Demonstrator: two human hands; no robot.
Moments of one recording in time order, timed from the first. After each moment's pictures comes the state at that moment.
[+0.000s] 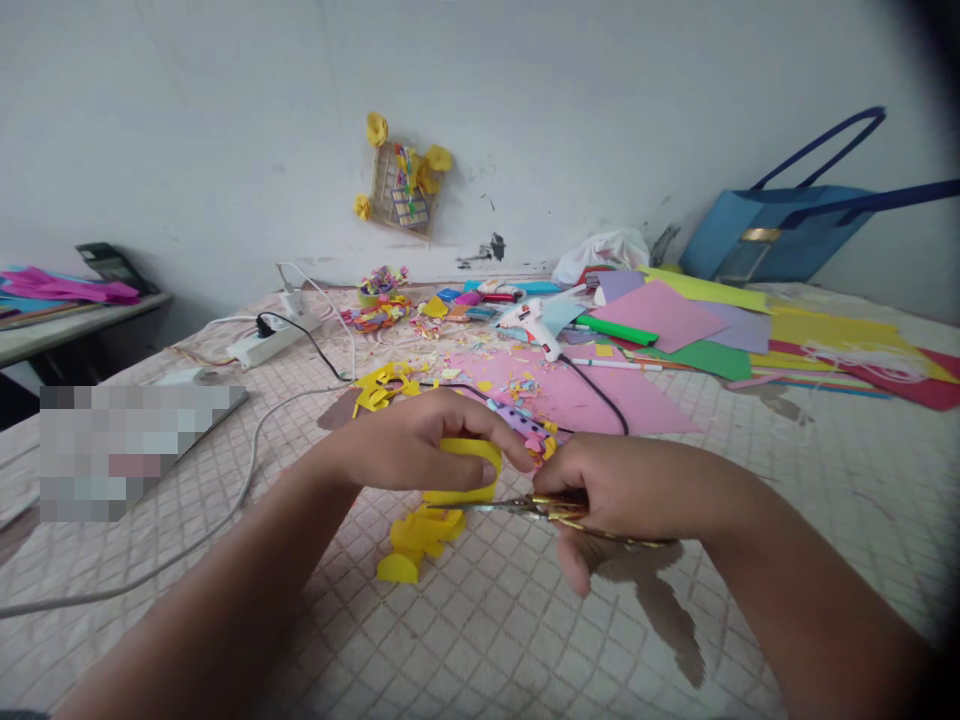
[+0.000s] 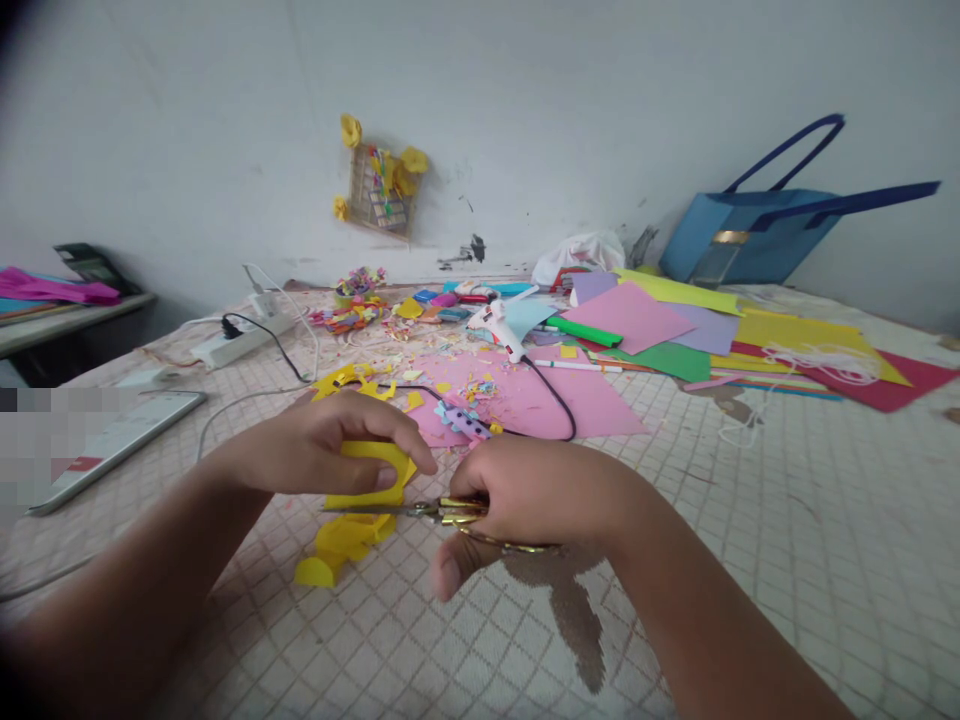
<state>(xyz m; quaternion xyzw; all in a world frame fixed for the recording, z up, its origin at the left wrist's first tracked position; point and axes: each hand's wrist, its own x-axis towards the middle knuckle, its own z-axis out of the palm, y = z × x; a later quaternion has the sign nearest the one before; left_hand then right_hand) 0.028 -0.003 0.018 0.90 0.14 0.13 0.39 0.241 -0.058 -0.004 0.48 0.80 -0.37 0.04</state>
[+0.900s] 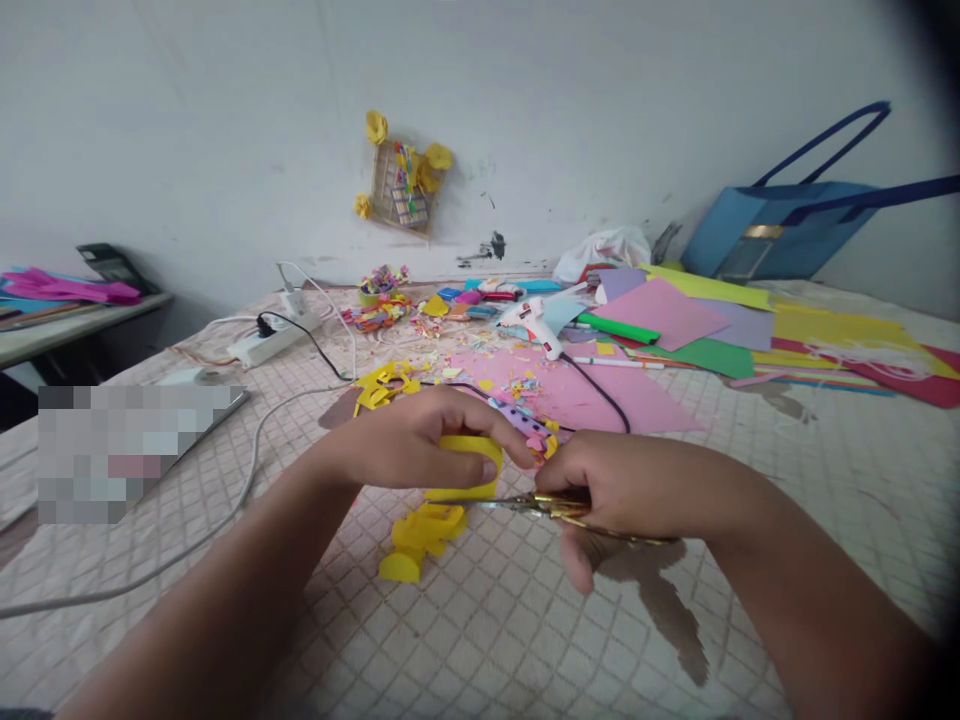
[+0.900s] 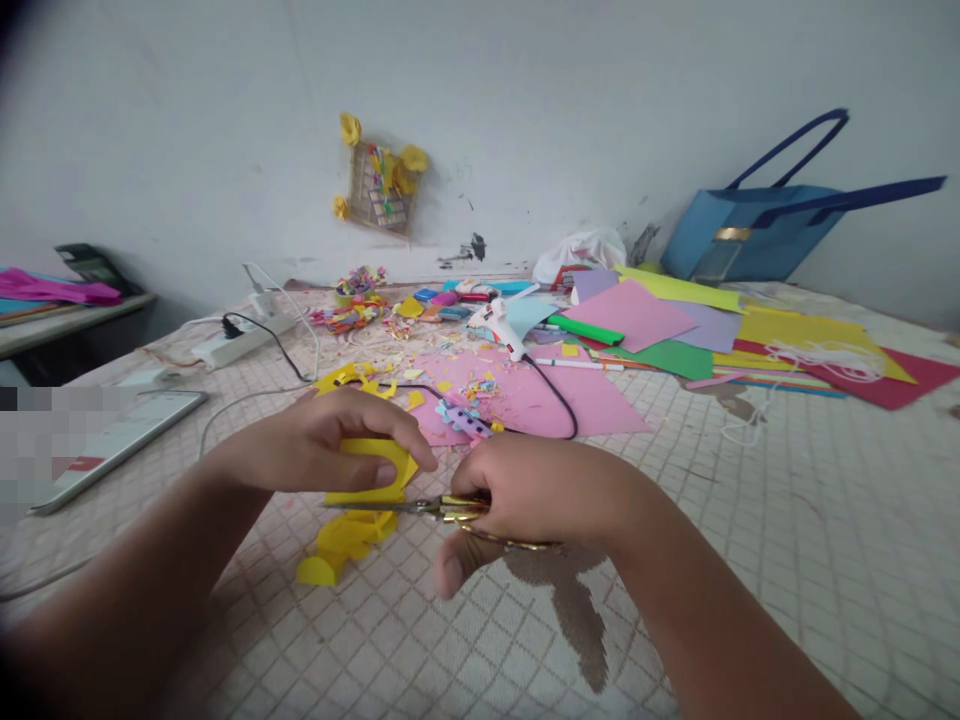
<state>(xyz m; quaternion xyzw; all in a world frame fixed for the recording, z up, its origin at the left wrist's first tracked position) 0.027 -0.002 0.018 0.90 0.11 0.14 0.39 0.241 -0.059 -0.005 0.47 0.78 -0.41 0.03</state>
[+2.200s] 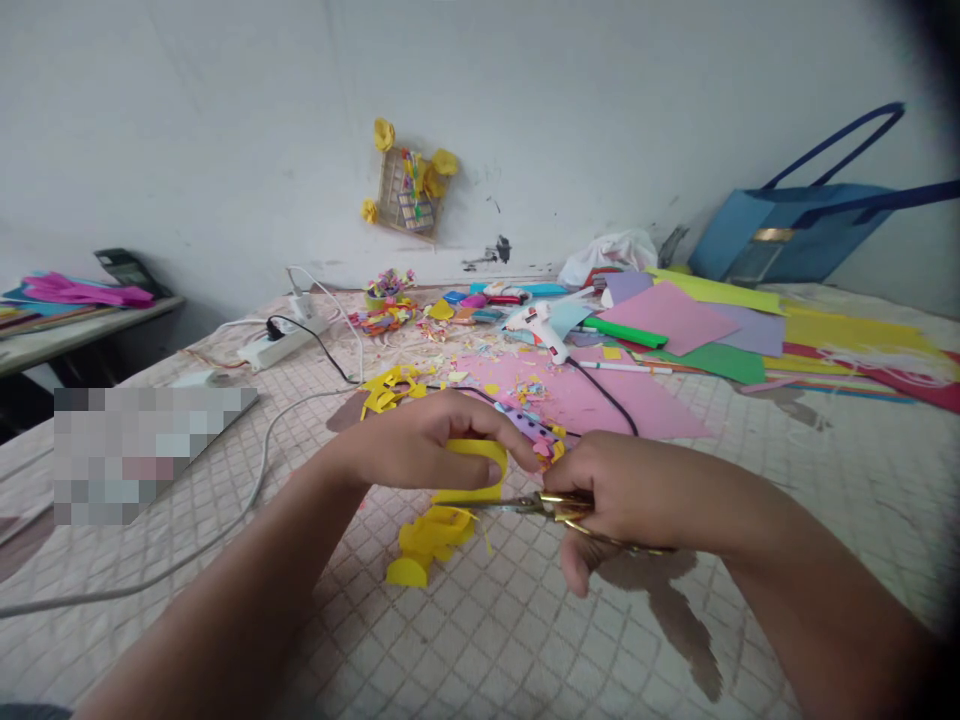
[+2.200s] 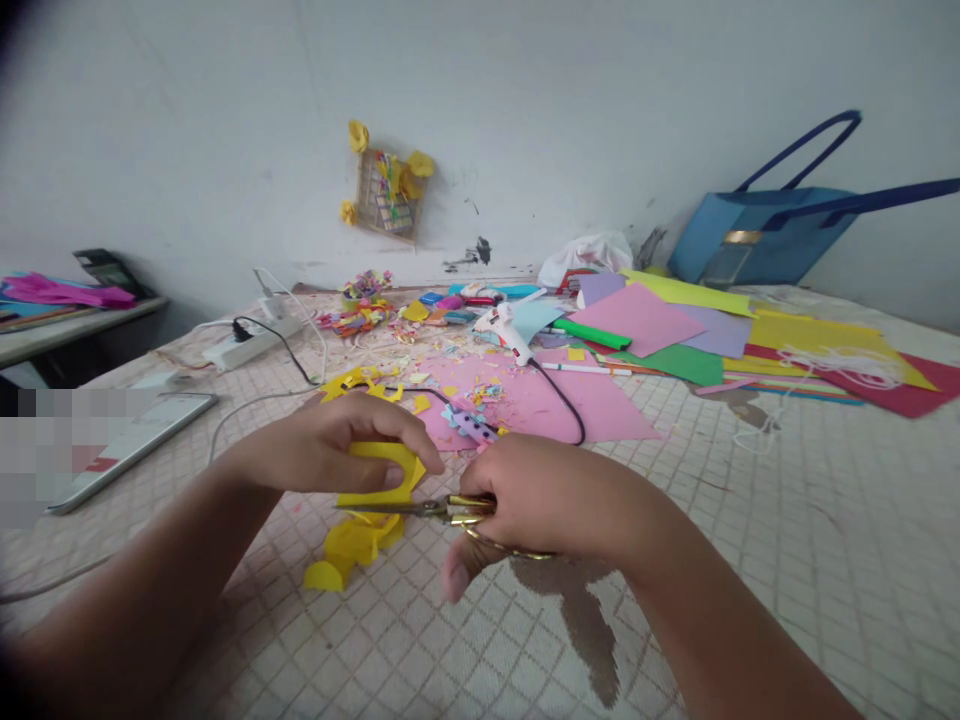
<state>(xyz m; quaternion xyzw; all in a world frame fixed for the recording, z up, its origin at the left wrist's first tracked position) 0.026 0.001 0.017 0.90 0.12 0.13 0.39 0.232 -0.061 -0.004 0.49 0.81 -0.33 0.00</state>
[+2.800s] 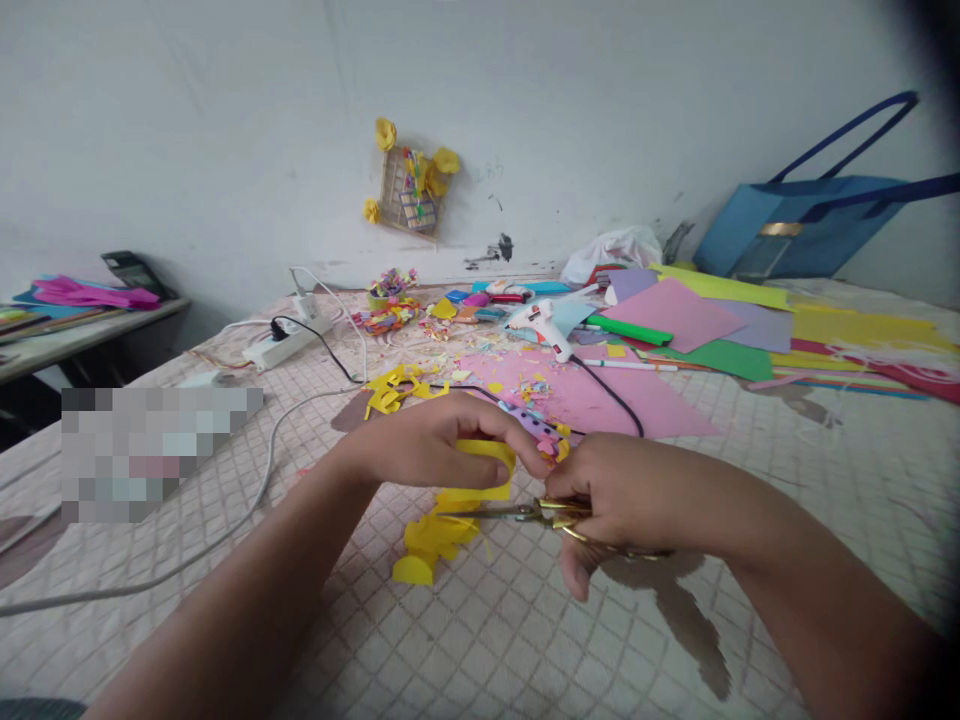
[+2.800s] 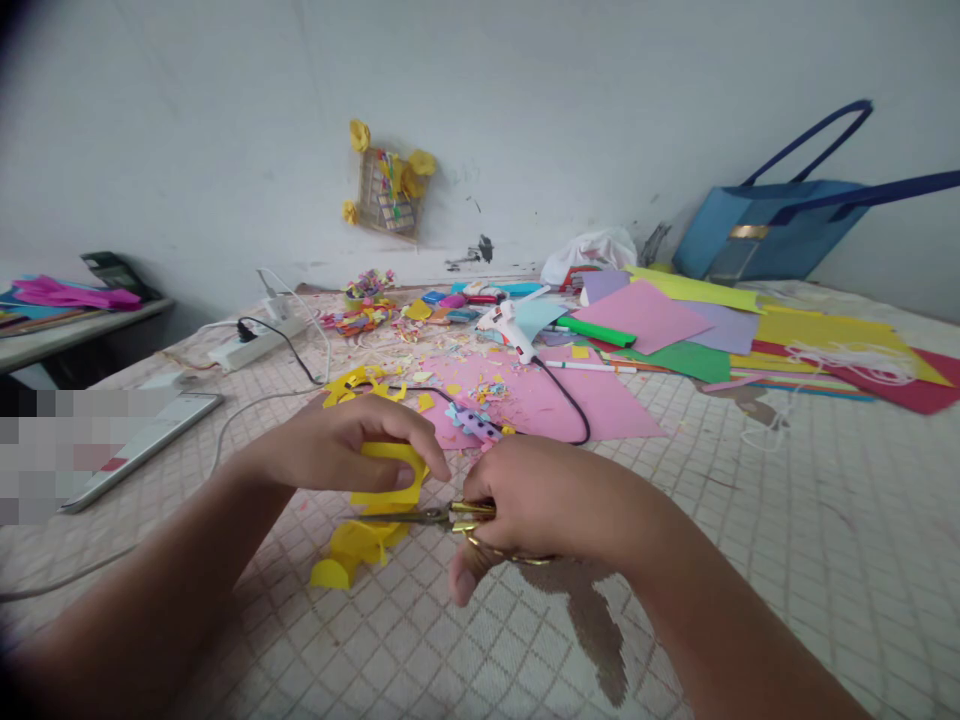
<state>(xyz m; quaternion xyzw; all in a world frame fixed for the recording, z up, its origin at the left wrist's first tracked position) 0.028 0.004 0.013 0.90 0.10 0.12 0.41 0.232 -0.060 -0.010 0.49 0.81 -0.32 0.01</state>
